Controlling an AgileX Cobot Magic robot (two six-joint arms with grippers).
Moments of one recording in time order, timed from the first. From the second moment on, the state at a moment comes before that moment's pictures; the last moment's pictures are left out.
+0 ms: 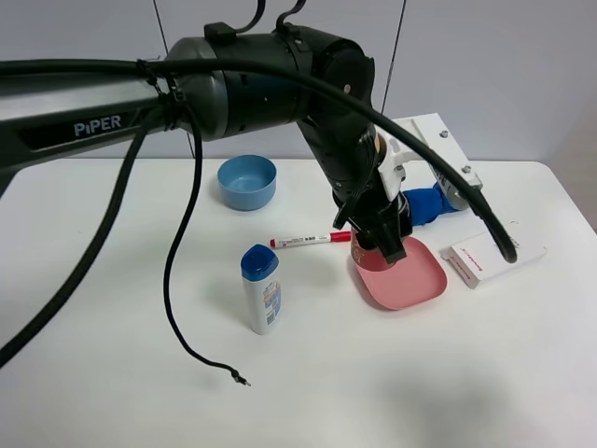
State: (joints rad) left arm -0.92 2.07 -1.80 -0.11 0.86 0.49; right arm 0.09 0.00 -0.49 -0.09 1.06 0.08
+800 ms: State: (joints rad) left arm -0.92 2.25 -1.82 -0.10 0.70 0.73; right arm 0.09 0.00 -0.49 -0.09 1.06 0.08
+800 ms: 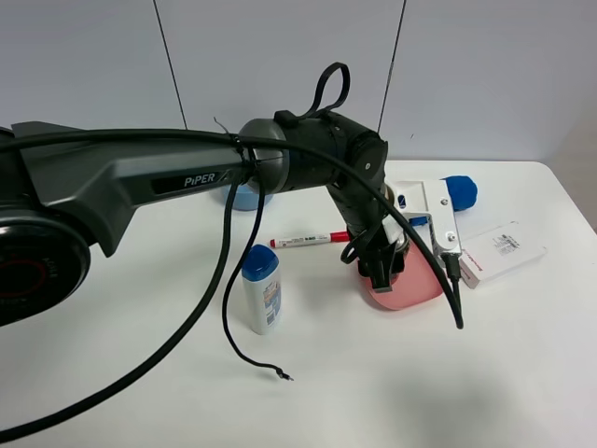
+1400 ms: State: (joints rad) left arm -0.92 2.27 -1.89 -0.06 0.68 0.76; right arm 0.09 0.00 -0.49 -0.09 1.06 0.08
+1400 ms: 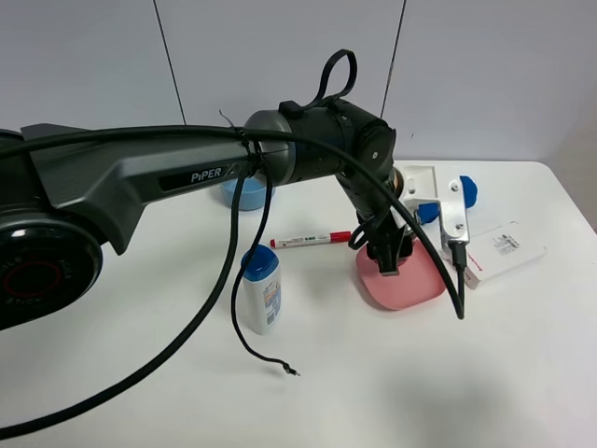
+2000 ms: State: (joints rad) left arm -0.92 2.35 -1.89 -0.08 0.72 0.77; right arm 0.09 0.00 -0.49 -0.09 1.06 0.08
